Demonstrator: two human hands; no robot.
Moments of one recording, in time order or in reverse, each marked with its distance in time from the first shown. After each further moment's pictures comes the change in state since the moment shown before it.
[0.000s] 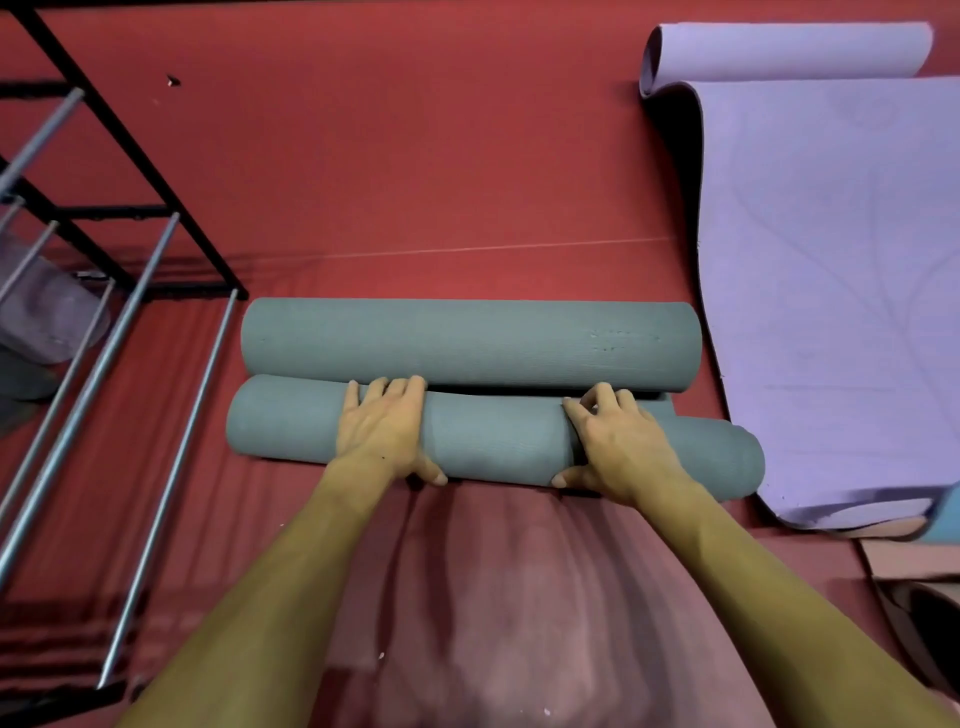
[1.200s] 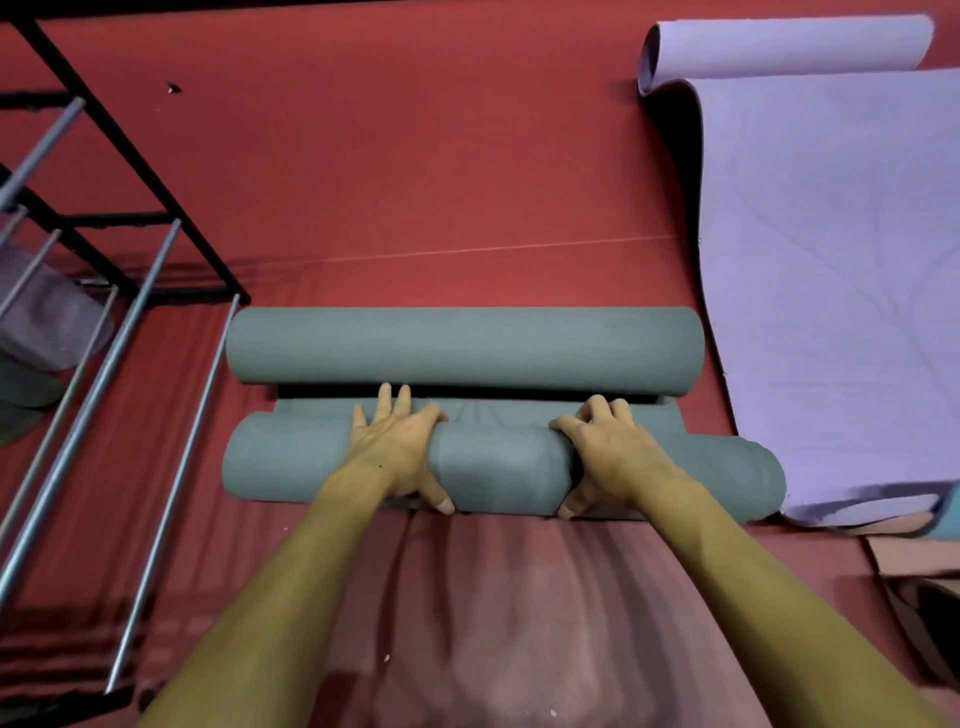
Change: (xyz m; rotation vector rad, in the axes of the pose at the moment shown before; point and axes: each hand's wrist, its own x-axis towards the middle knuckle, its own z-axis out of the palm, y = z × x) left_hand -0.013 0.006 -0.007 -0.044 -0.258 0.015; right_hand 0.000 -0.005 0.003 0.103 -0.157 -0.048
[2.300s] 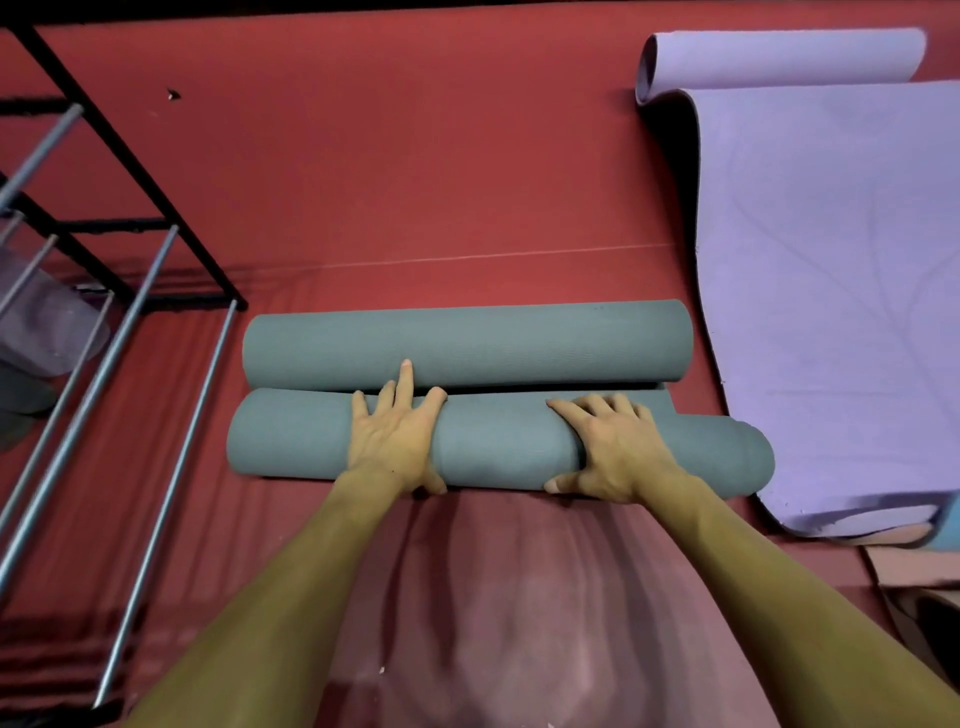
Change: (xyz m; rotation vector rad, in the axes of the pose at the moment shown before) left_hand 0.006 0.013 -0.004 0.163 0.230 -0.019; right_hand 0.021 0.021 0.001 -0.002 0.061 -0.002
